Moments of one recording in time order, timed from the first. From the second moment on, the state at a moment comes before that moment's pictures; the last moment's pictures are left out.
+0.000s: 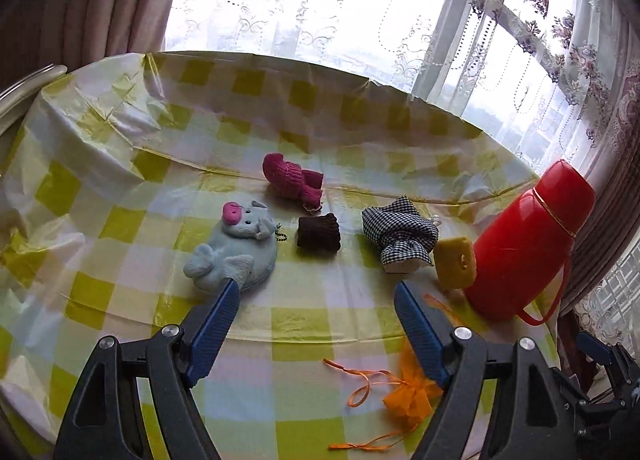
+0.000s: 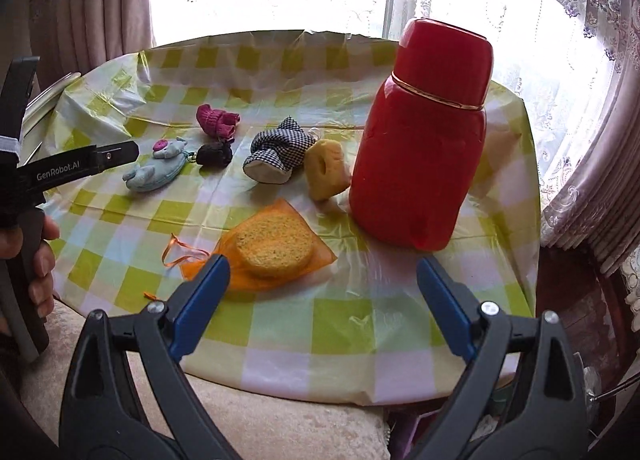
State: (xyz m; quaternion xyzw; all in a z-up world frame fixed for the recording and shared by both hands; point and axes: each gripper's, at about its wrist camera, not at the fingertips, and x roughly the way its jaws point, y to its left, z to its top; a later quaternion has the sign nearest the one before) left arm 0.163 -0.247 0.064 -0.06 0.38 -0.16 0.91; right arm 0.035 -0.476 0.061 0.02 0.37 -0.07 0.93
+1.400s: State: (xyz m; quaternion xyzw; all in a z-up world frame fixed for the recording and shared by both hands) left arm 0.280 -0.241 -0.030 0.01 0.46 -0.12 0.88; right arm 0.284 -0.441 -0.016 -0.09 0.43 -0.08 0.89
